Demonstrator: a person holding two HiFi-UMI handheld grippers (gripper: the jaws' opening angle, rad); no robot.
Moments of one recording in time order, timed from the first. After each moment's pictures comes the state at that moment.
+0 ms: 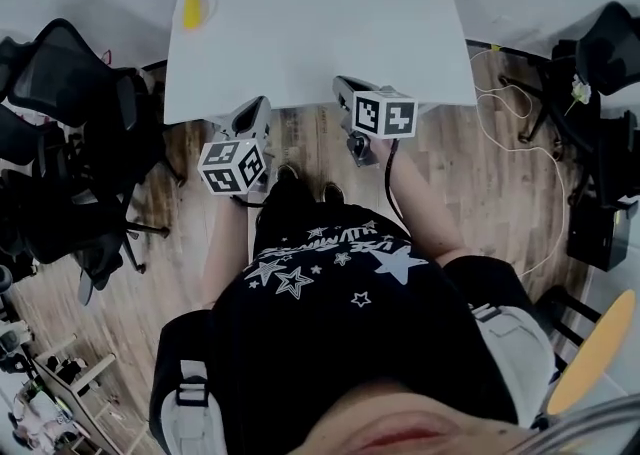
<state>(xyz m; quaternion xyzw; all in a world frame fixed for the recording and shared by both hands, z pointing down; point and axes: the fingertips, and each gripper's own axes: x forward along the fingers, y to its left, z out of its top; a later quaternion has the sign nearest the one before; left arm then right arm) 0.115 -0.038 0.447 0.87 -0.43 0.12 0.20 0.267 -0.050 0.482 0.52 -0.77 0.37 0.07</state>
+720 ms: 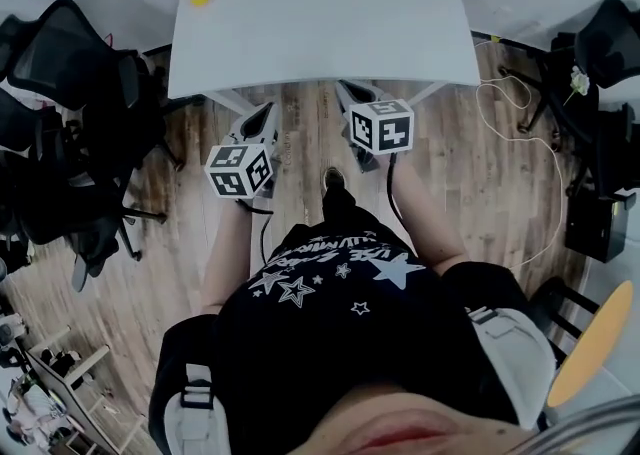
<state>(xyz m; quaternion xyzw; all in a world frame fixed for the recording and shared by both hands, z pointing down) 0.089 0.042 0.467 0.88 -0.40 0.13 0.23 0.224 0.026 0.484 0.53 -0.79 0.30 0.13</state>
